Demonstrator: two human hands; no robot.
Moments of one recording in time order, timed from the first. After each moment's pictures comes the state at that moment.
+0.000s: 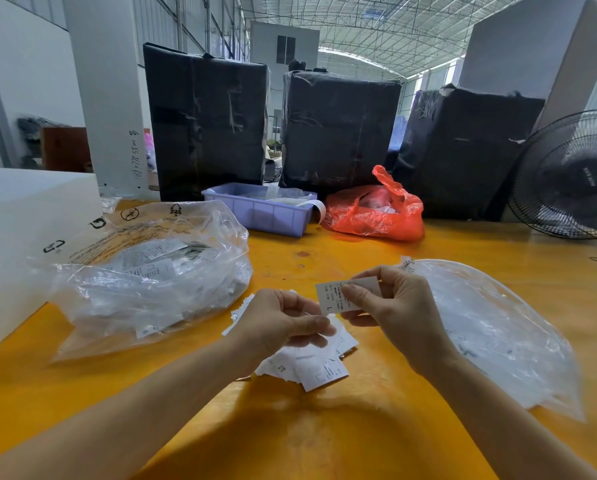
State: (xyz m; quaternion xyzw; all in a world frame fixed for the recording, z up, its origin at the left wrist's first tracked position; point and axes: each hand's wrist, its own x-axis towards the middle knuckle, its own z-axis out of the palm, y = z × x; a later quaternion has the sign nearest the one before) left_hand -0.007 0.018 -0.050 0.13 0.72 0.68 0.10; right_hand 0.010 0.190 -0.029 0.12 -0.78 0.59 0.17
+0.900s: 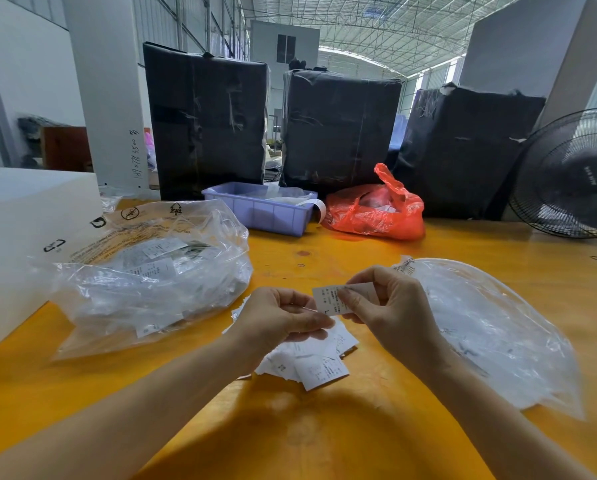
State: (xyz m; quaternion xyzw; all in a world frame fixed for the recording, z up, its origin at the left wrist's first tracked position) left_hand -0.007 0.018 -0.048 0.12 0.70 0.70 0.08; right_hand 0.009 0.190 -0.036 0.16 -0.83 0.47 0.25
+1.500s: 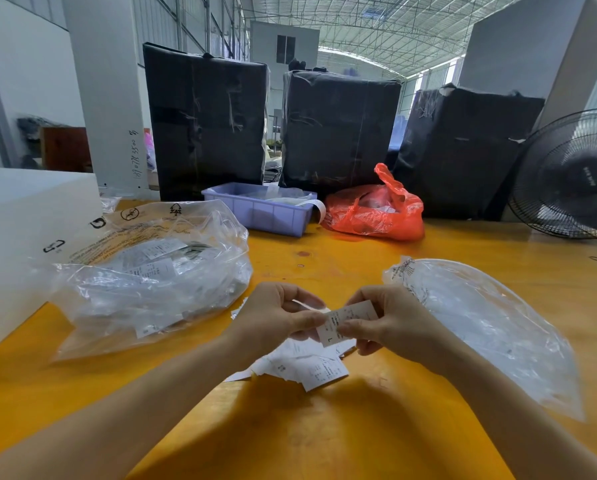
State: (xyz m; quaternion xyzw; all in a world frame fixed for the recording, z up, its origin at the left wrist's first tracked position) left_hand -0.010 0.015 -0.048 0.17 0.76 0.63 0.04; right_hand 0.009 0.202 -0.025 0.14 -0.88 0.46 0.00
